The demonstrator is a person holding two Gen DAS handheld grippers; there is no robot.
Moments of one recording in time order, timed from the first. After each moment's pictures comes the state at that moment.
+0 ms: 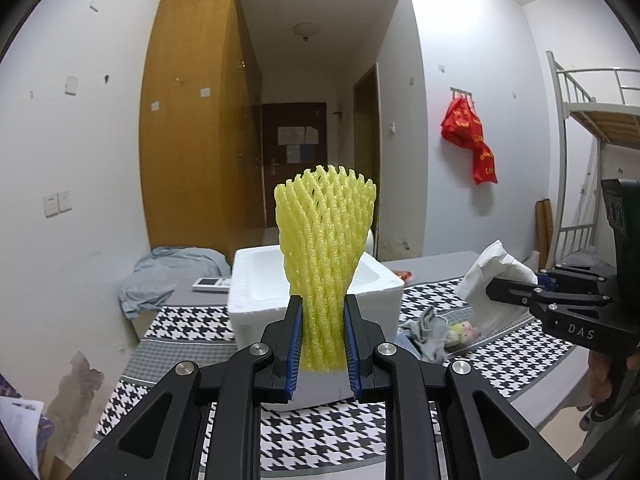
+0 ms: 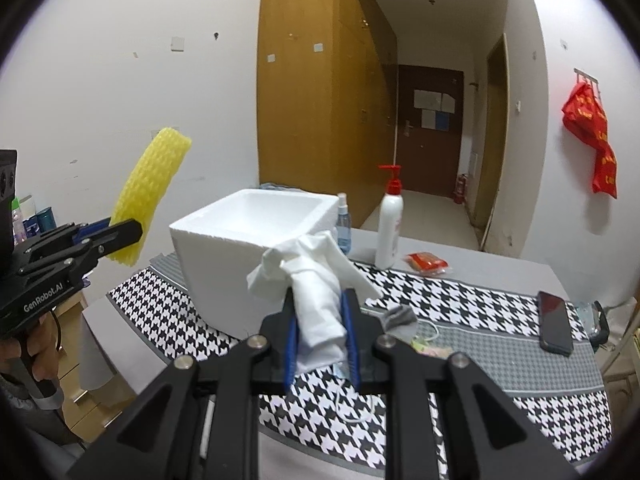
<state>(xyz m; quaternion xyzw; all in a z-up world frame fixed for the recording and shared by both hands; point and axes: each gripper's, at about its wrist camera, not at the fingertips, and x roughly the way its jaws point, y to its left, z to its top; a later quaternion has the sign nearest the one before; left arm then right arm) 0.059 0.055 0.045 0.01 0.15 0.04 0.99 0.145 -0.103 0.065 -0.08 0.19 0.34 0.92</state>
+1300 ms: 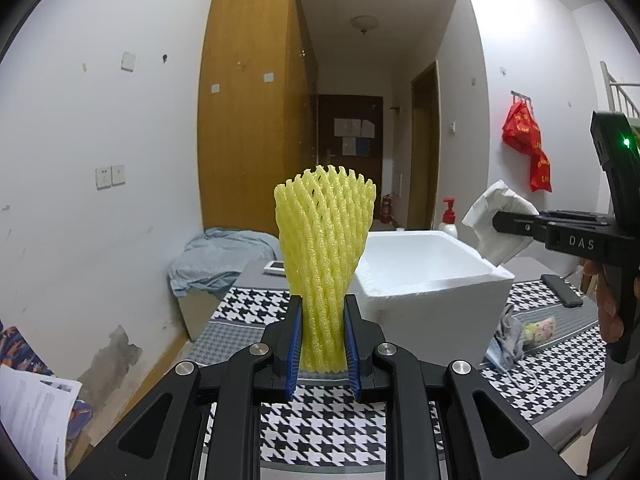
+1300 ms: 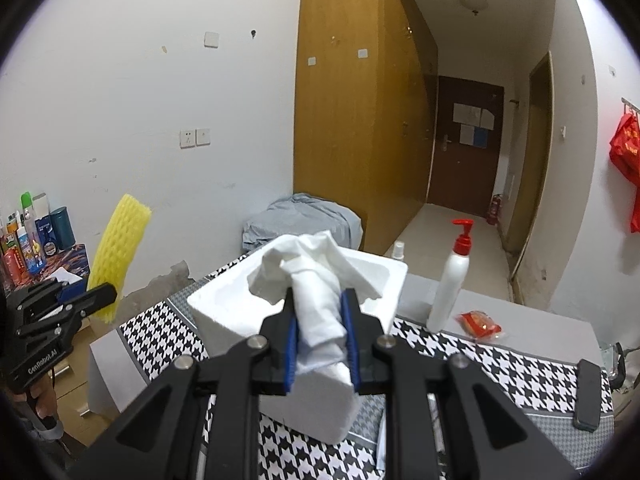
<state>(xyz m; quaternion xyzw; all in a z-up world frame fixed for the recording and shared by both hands) 0.049 0.135 0.035 -0.02 0.16 0.14 0.98 0.193 -0.004 0.098 -0.10 0.18 0.39 0.90</state>
